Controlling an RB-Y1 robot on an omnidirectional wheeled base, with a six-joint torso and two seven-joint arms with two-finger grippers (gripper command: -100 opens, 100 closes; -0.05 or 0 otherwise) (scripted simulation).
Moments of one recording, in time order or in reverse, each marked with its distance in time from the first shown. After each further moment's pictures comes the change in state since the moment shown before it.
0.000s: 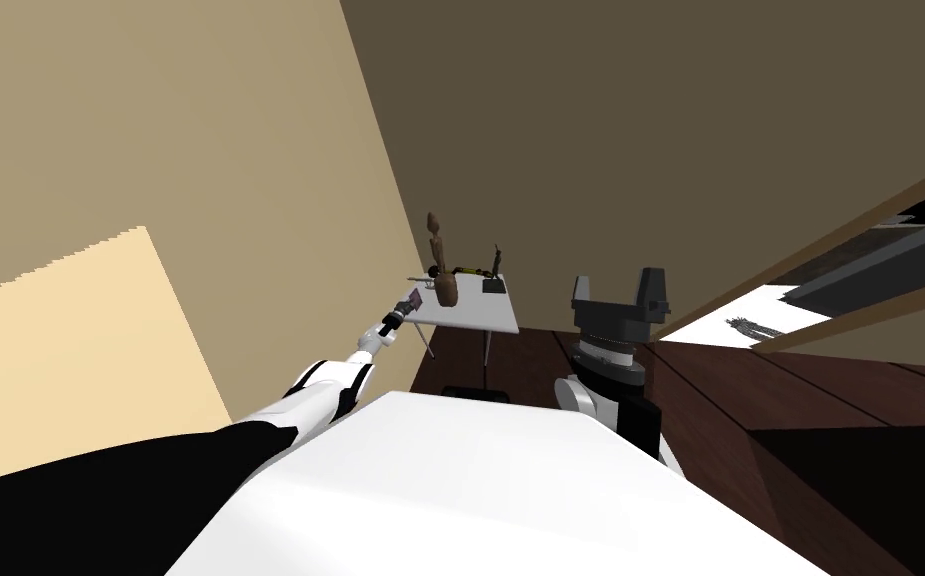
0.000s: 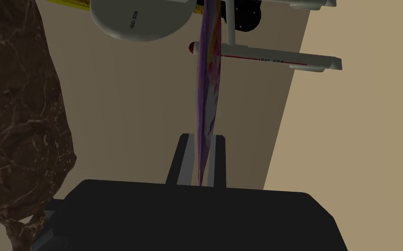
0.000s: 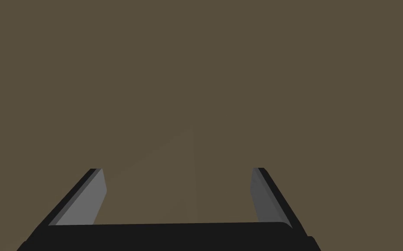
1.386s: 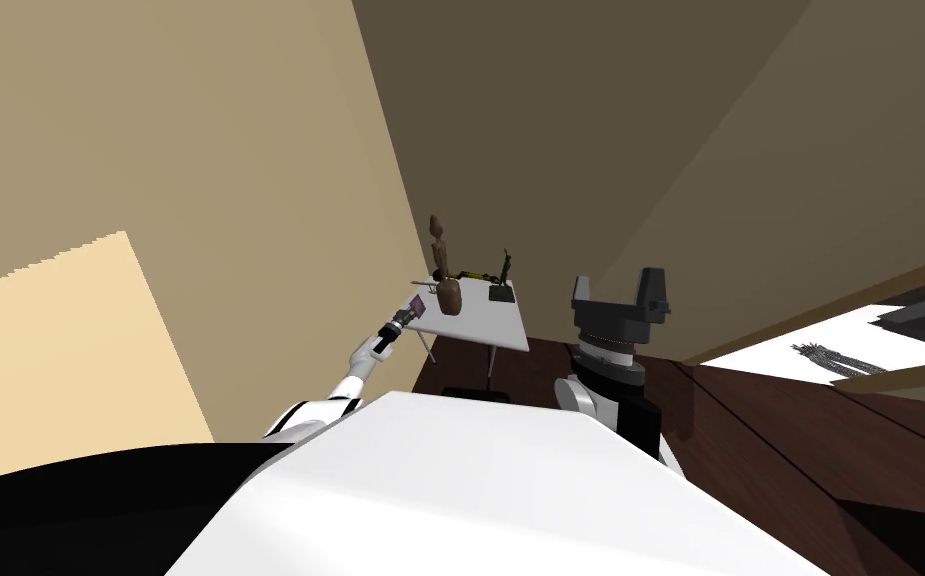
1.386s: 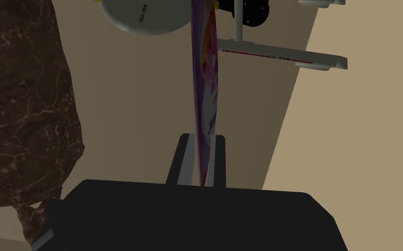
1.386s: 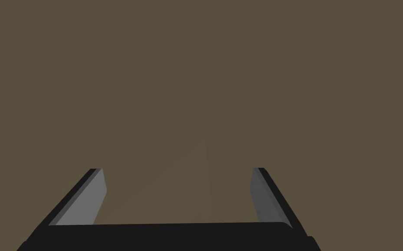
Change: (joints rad) left arm 0.279 -0.059 0.094 -0.369 -0.212 -0.017 0.189; right arm 0.000 0.000 0.000 0.000 0.000 0.000 0.000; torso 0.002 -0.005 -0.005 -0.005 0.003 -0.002
